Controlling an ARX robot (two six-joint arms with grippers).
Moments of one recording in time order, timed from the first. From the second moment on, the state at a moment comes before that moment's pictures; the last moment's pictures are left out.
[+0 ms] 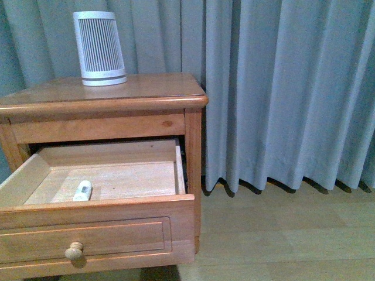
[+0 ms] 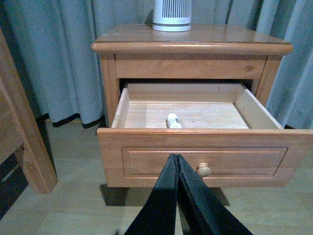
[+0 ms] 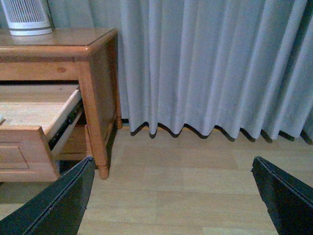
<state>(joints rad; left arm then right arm) -0.01 0.01 0.01 0.00 0.00 0.00 0.00 0.00 0.01 0.00 0.00 0.00</state>
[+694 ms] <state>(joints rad) -0.01 0.00 0.01 0.00 0.00 0.00 0.00 0.00 0.01 0.00 0.00 0.00</state>
